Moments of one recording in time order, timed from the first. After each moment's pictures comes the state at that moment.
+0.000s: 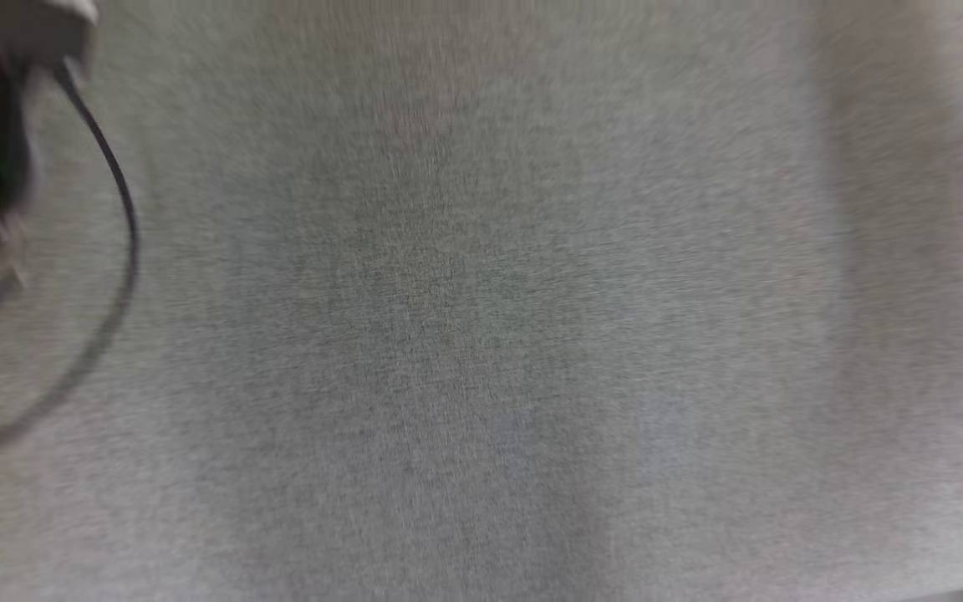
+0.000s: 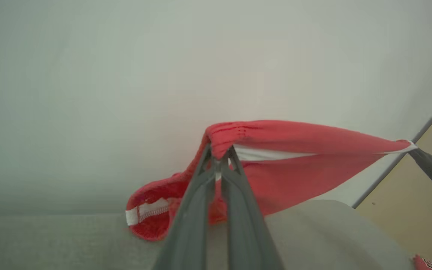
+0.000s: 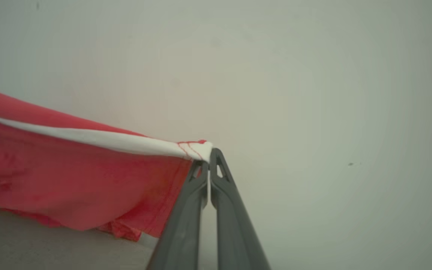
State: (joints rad) left arm -1.19 0.51 -0.45 0.25 -1.03 -0.09 -0.17; right arm -1.23 -0.33 0.15 0.30 0.05 0.13 -0.02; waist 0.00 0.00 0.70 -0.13
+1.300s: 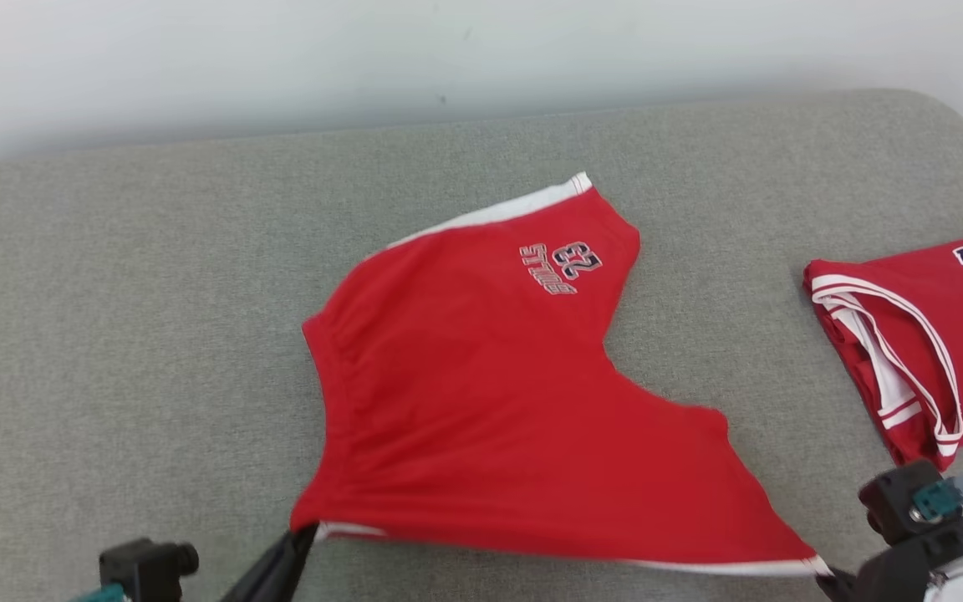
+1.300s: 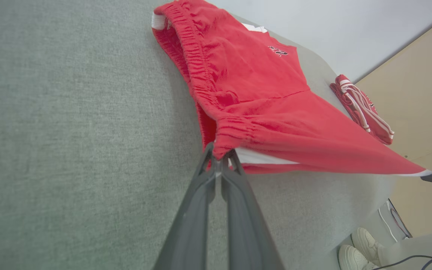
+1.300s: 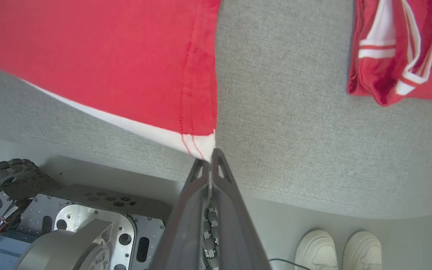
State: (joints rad) left arm -0.17 0.63 -0.71 0.01 -1.09 0.02 -0.17; right arm 0.15 -0.35 0.03 -0.50 0.32 0.13 1.18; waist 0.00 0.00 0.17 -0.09
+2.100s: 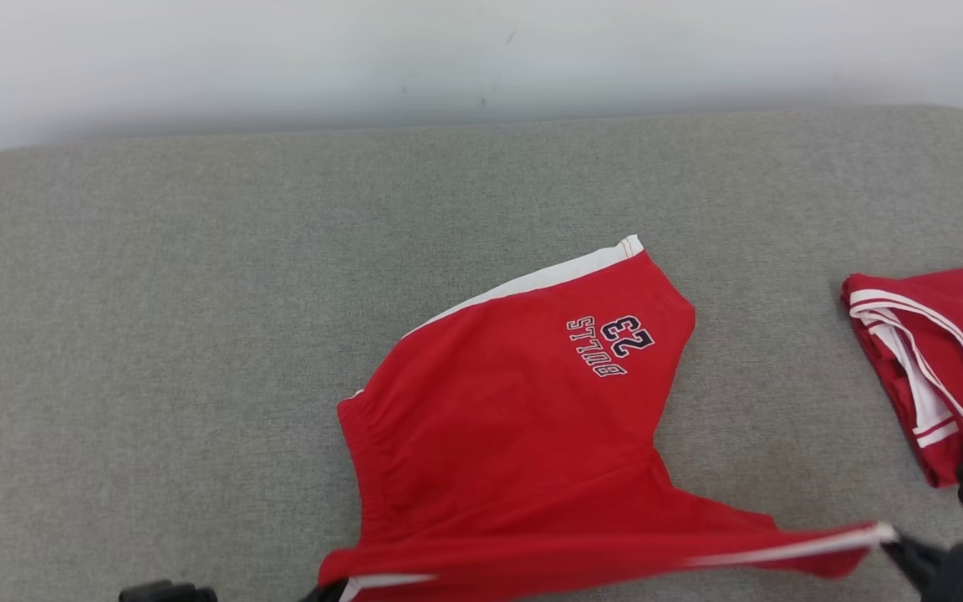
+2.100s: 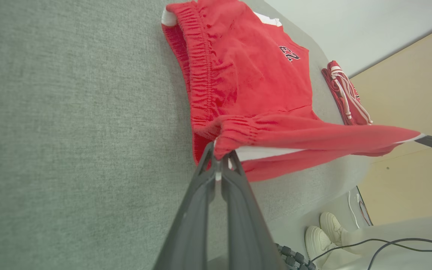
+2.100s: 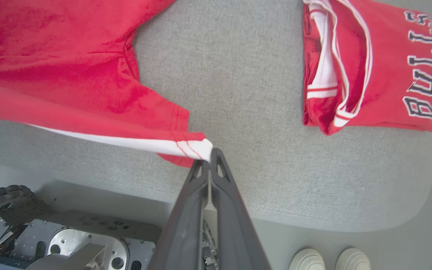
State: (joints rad) left arm -0.04 0.68 -0.73 -0.13 -1.18 0.05 -0.10; right arm 0.24 -0.32 -0.15 -0.68 0.37 0.13 1.25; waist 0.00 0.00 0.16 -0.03
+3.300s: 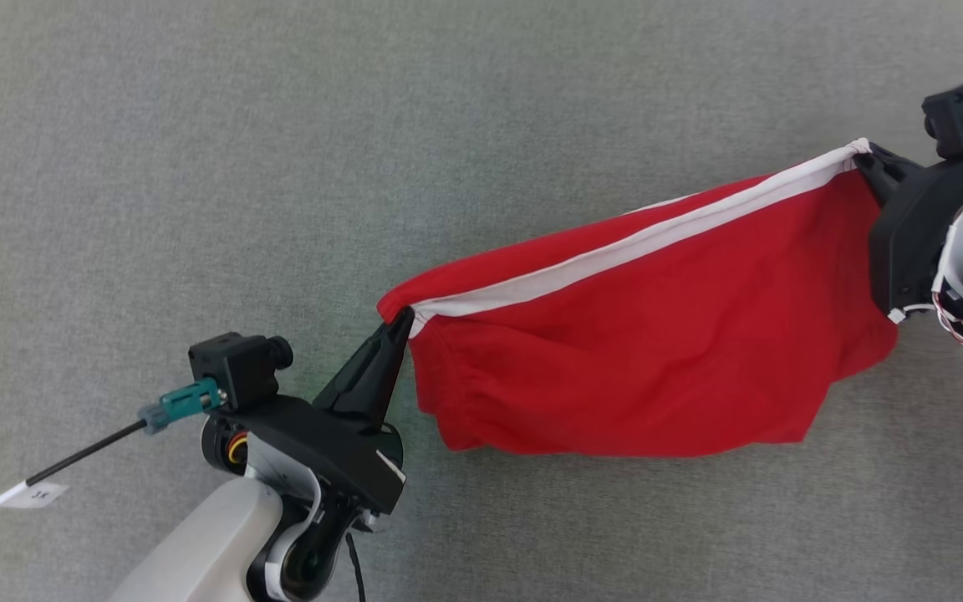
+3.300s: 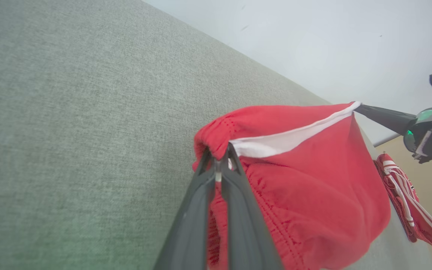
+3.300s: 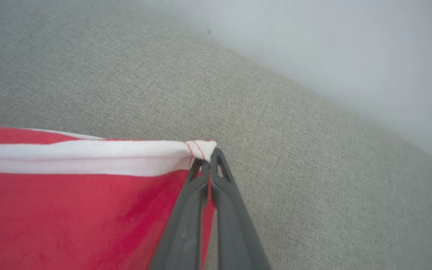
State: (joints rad) left arm -0.54 0.36 -0.71 0.18 -1.08 0.02 -0.13; right arm -0.74 -0.54 0.30 0.26 0.35 0.13 0.58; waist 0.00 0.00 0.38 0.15
